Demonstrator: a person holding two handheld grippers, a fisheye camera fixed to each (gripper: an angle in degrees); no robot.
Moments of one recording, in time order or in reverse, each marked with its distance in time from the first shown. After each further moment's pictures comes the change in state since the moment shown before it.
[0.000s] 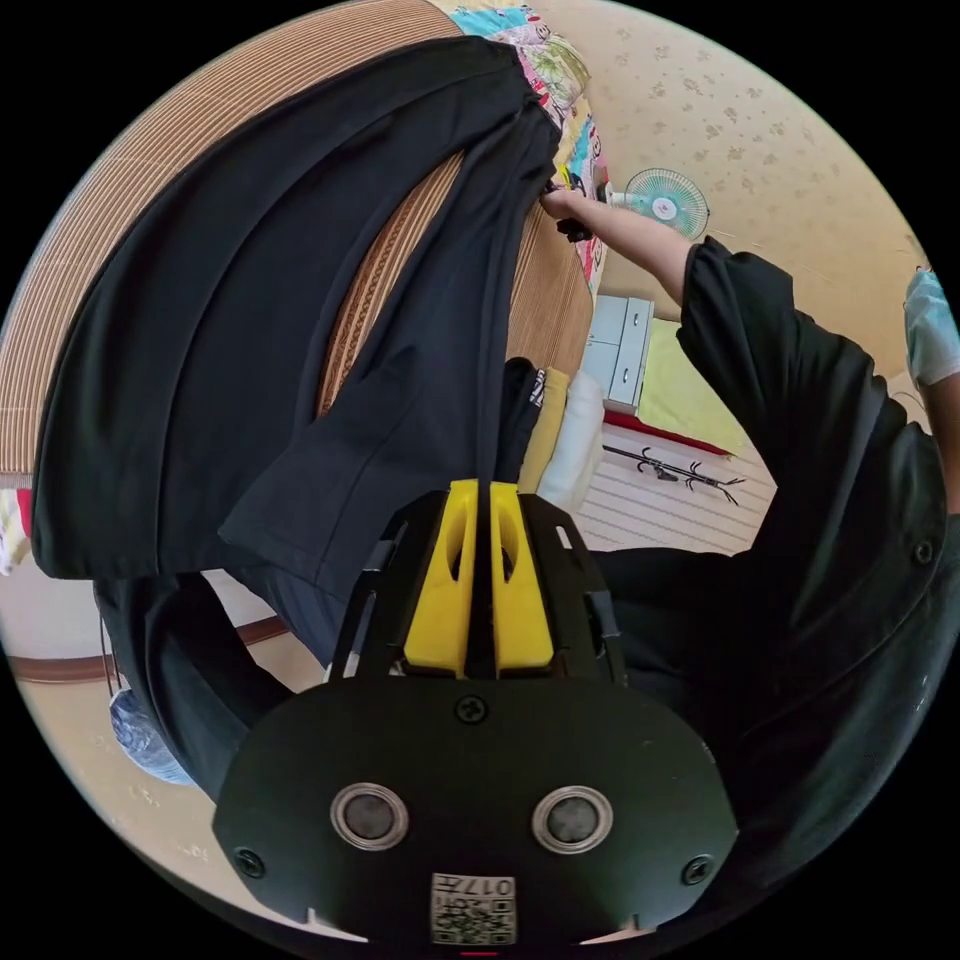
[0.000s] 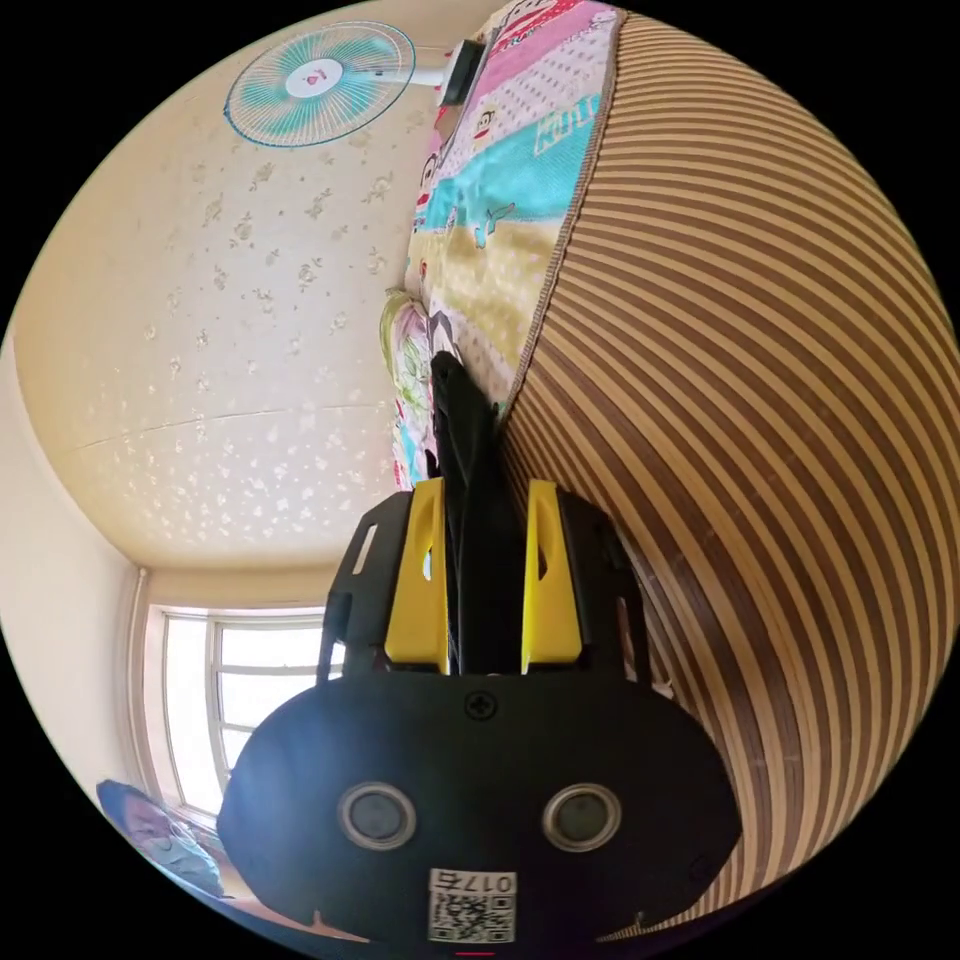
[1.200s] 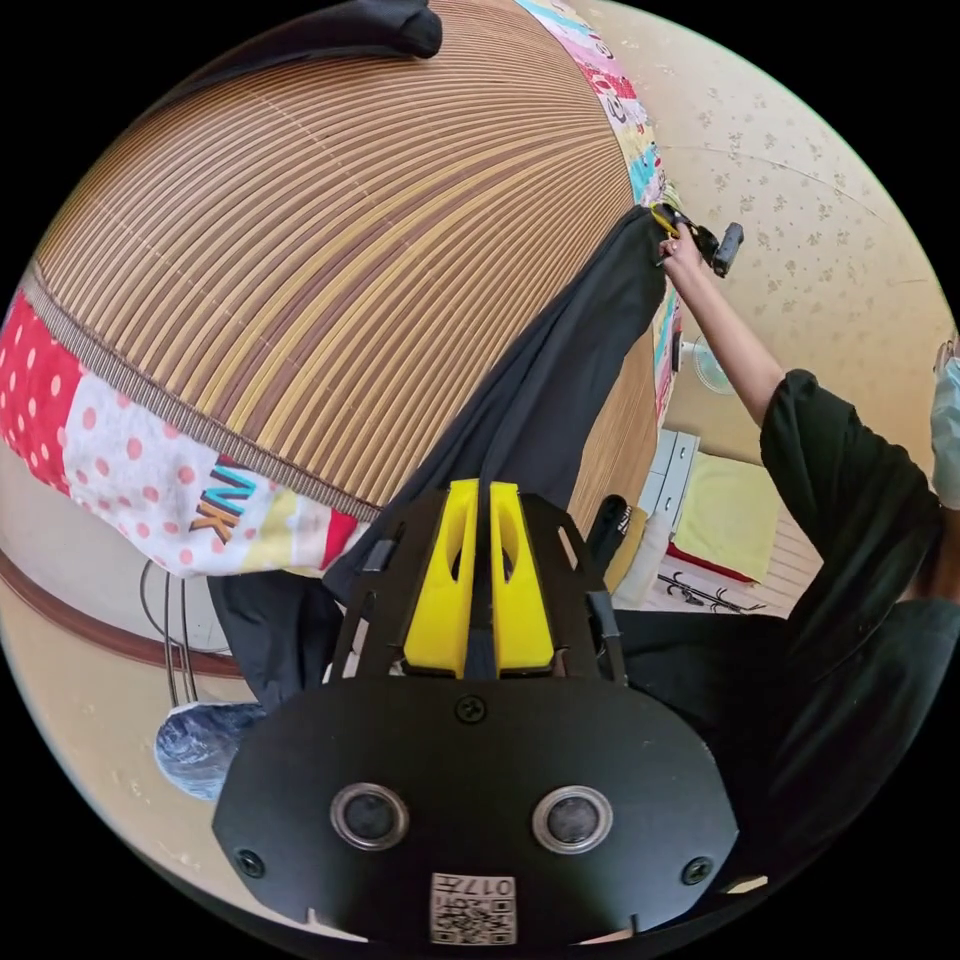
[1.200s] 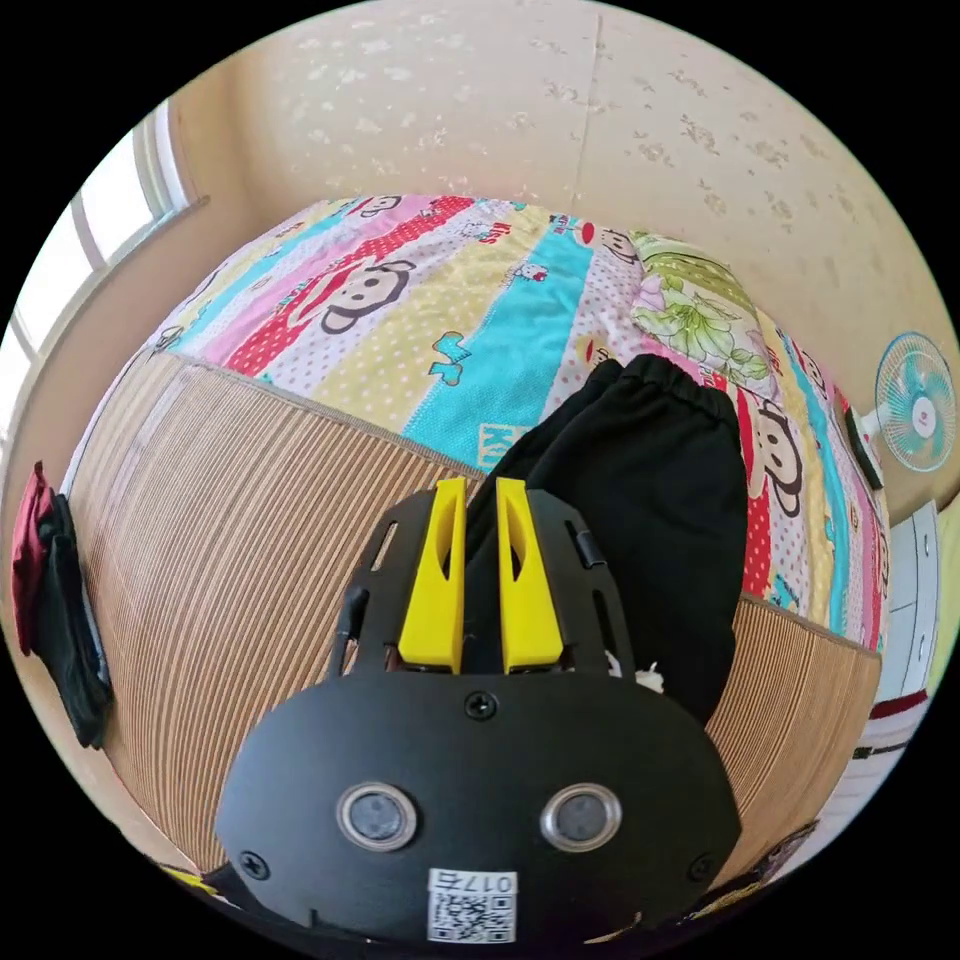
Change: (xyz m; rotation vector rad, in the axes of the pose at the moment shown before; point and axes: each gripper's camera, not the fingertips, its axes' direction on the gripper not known) left arm -0.131 -0.030 -0.118 0.313 -0.104 -0.167; right arm -0.150 0.423 0.469 -0.357 0.796 -1.234
